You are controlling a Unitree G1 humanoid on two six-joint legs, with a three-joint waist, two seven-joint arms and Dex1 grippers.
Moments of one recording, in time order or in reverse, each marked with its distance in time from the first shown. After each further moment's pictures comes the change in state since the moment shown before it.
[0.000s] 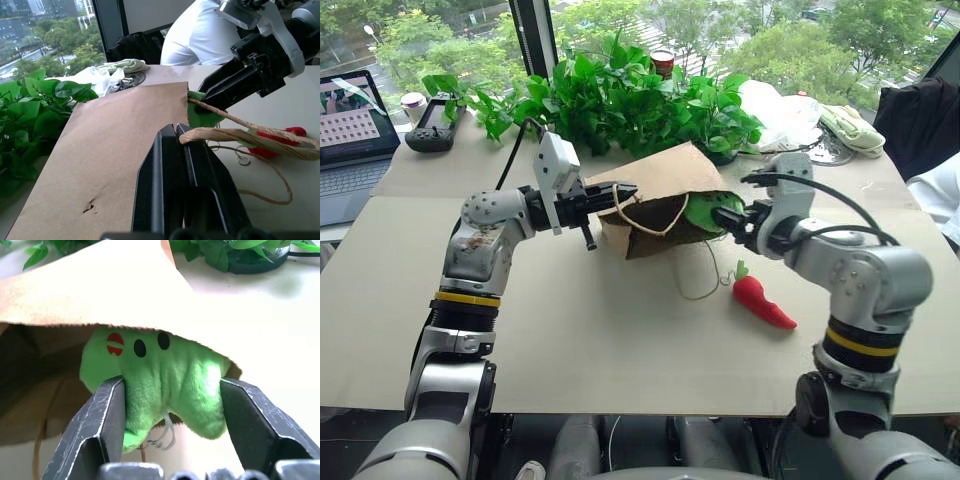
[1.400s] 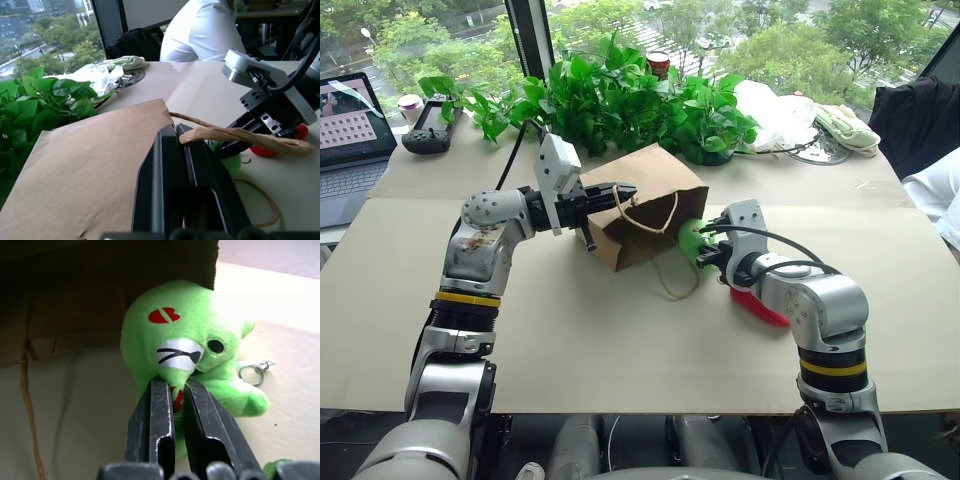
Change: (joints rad) left arm 0.000 -0.002 -0.001 0.002 0.020 0.000 0.000; right arm 0.137 0.079 0.241 0.103 -0.134 -0.191 0.013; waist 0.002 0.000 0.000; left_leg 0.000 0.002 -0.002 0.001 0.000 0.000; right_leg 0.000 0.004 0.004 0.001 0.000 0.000
